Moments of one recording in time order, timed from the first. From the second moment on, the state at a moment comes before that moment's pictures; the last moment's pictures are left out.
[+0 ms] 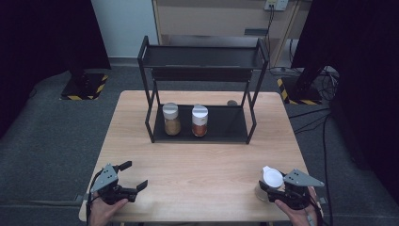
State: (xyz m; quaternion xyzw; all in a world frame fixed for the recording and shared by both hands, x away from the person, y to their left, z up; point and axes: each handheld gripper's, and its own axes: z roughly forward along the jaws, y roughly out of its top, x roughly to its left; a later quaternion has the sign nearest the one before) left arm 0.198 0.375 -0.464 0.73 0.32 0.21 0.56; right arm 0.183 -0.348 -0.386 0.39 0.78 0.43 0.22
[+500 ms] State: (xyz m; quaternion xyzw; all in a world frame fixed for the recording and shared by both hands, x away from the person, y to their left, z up) left arm 0.198 0.375 -0.464 0.73 0.32 0.21 0.56; right arm 0.197 -0.341 -0.369 0.36 0.80 0.44 0.21
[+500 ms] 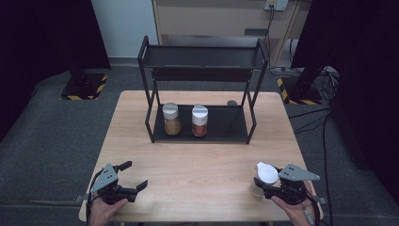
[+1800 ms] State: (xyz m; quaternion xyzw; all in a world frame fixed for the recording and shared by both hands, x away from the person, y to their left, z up) left arm 0.197 0.376 -0.464 0.73 0.32 0.21 0.56; right arm 0.264 -0.290 -0.328 0.29 0.82 0.47 0.17
